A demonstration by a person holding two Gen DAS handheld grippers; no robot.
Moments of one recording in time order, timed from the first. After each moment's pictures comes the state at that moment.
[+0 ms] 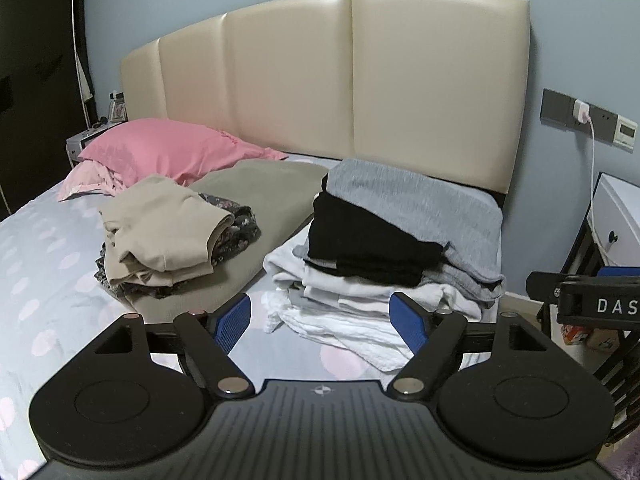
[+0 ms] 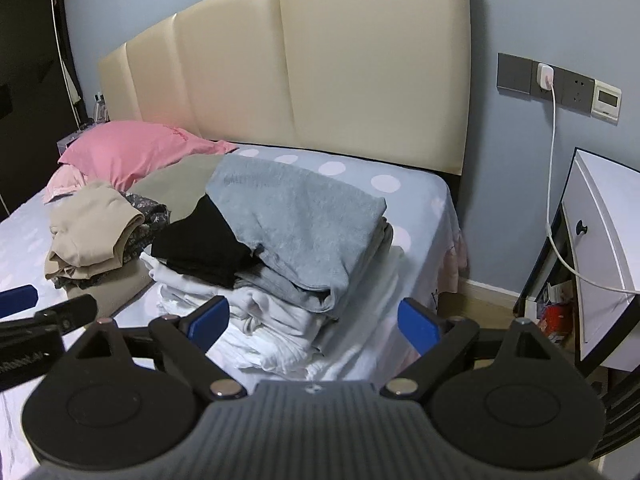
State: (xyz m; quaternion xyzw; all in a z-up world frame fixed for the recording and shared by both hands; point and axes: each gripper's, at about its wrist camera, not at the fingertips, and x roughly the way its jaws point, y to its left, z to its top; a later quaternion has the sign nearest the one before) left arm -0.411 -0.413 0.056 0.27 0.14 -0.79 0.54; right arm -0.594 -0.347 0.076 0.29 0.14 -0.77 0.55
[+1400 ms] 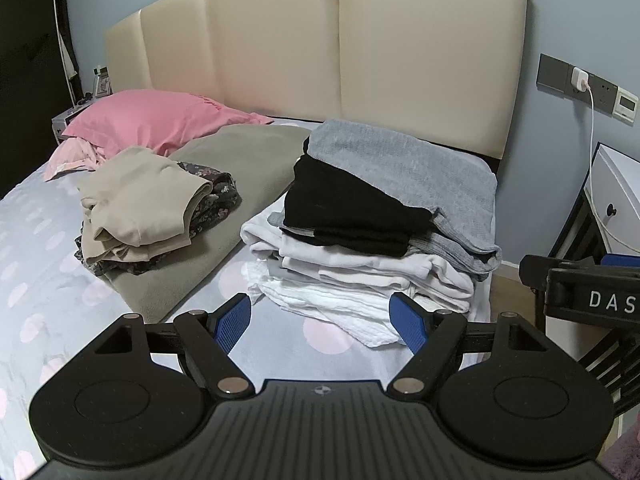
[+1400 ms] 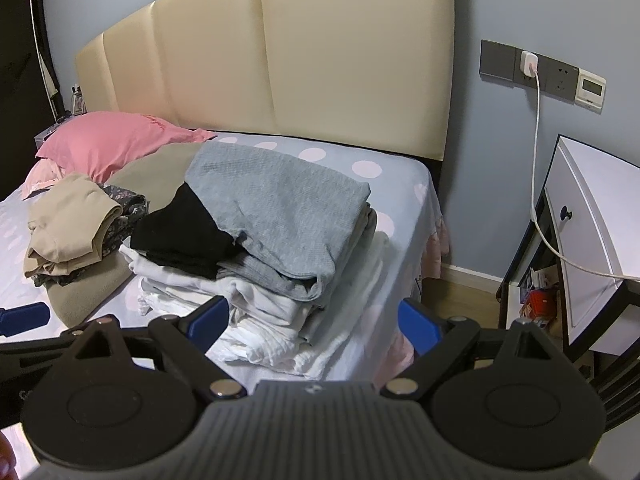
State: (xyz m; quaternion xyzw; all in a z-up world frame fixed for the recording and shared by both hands) left arm -0.431 -0.424 0.044 0.31 0.17 -0.78 0.51; right arm -0.593 -0.356 0.072 0.31 0.15 -0.78 0.52
